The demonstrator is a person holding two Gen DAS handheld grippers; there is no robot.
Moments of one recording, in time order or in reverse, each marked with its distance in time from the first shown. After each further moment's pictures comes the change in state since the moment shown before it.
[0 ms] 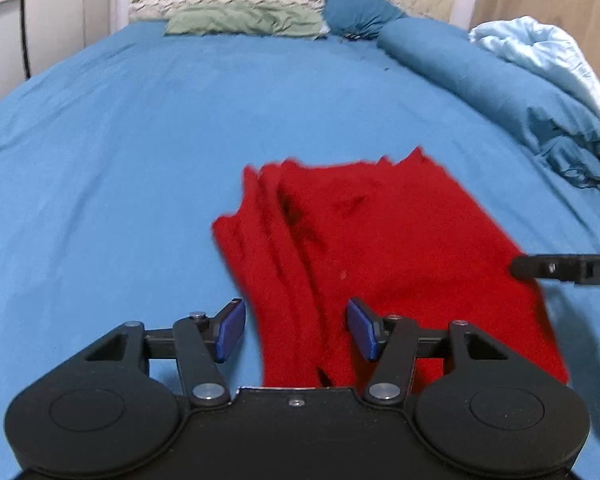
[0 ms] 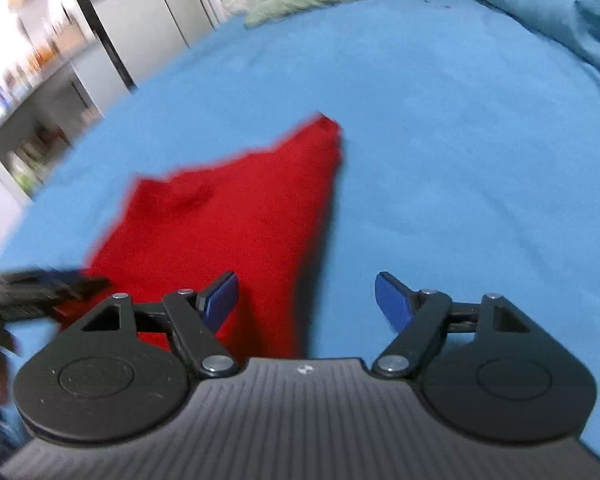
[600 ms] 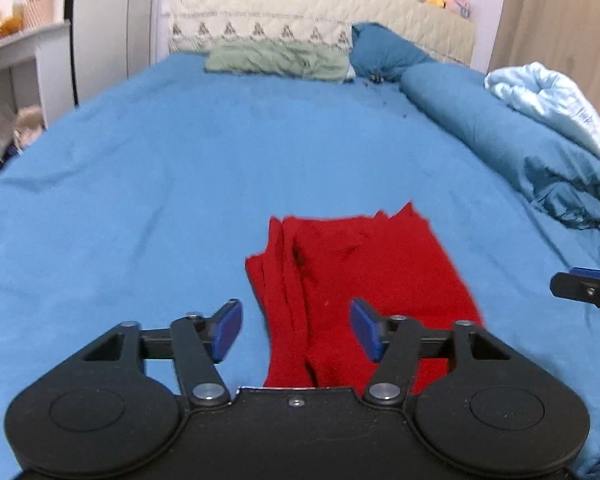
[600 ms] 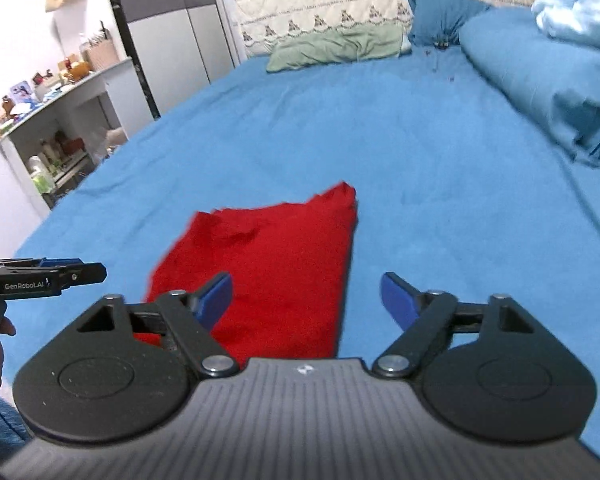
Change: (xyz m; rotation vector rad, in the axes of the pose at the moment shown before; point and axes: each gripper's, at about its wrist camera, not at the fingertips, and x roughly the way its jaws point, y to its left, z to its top) left arm -0.120 -0.026 0.012 -0.054 -0.112 0.086; right arm -0.132 0.052 0.007 -0.074 -0.149 0.001
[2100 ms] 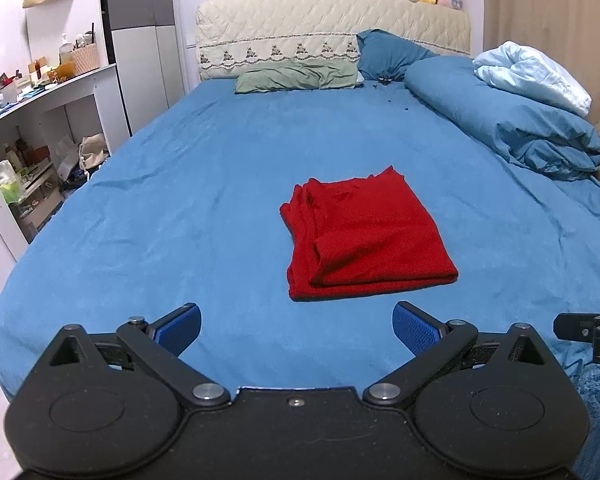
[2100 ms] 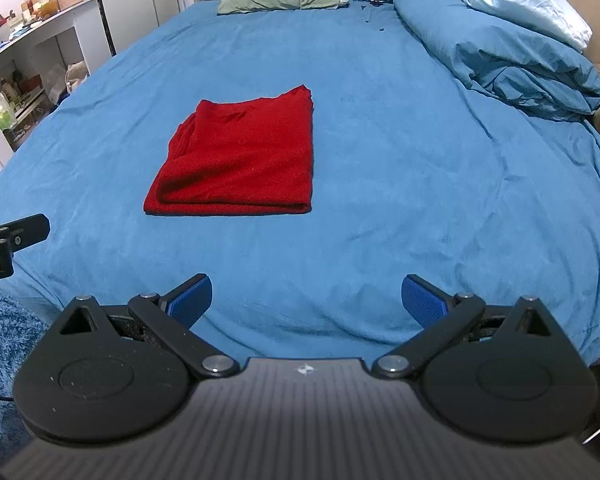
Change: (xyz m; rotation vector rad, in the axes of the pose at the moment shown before) left arm -0.170 -0.047 -0.101 0.095 -0.023 0.149; right arm -0.172 0.095 -0.114 0.006 0.182 -0.262
